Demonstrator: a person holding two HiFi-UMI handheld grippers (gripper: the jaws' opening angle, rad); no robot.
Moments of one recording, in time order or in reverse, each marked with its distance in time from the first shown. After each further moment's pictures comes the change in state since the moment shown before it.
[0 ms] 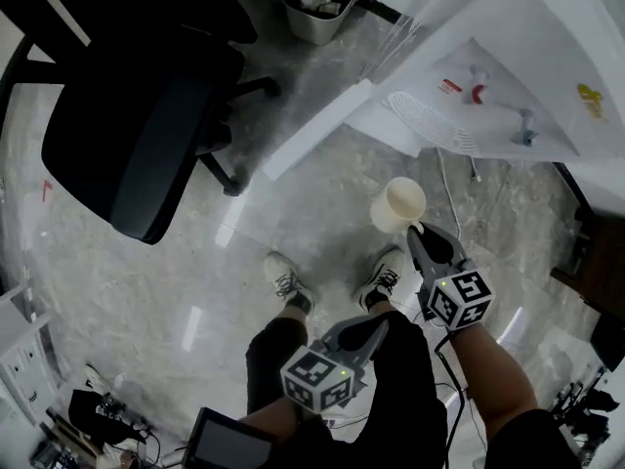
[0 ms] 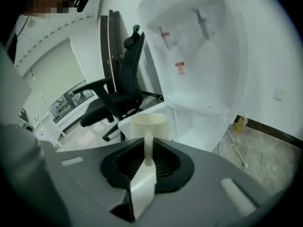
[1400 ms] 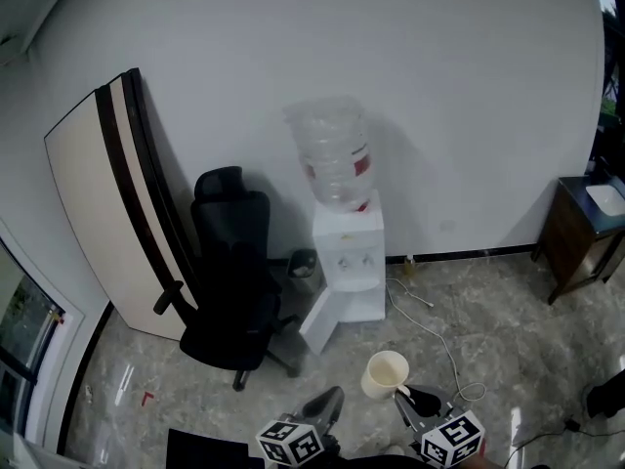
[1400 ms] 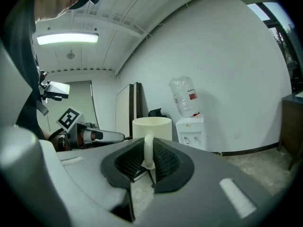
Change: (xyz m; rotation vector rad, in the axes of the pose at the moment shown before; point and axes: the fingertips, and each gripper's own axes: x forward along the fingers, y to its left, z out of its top) left arm -0.334 -0.371 -0.029 0.594 -0.158 -0.038; right arm -0.563 0.375 0.027 0.014 -0.612 -0.105
